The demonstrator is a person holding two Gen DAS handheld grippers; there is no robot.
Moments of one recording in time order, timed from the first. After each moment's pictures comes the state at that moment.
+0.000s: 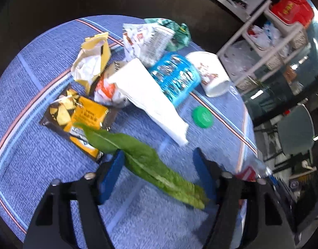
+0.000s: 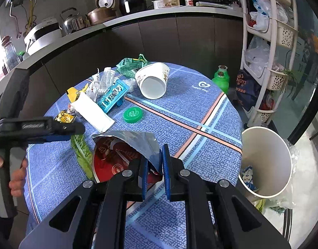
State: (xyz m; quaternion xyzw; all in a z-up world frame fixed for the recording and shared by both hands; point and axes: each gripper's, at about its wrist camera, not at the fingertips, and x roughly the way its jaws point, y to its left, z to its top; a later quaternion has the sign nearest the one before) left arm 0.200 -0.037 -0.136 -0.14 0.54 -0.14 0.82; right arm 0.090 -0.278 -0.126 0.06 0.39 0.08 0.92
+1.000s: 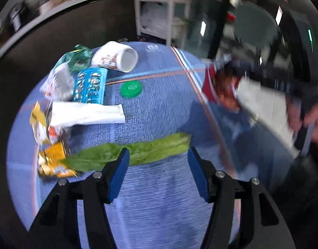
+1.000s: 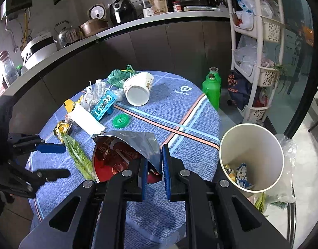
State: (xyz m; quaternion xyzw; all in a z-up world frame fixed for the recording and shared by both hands) left arm 0.125 -0.088 -0.122 0.21 0.44 -0.37 0.79; right arm 0.070 -0.314 -0.118 0.10 0.37 0.06 0.92
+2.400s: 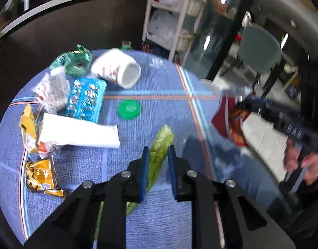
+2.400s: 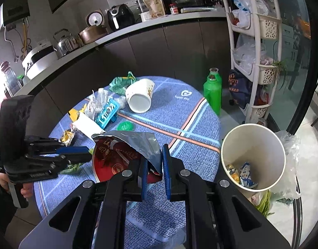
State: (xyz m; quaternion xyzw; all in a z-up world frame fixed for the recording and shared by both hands) left arm 0.156 -0.092 -0.095 0.08 0.45 -0.37 0.81; right arm 0.065 -0.316 -0.100 0.11 0.35 0.06 0.93
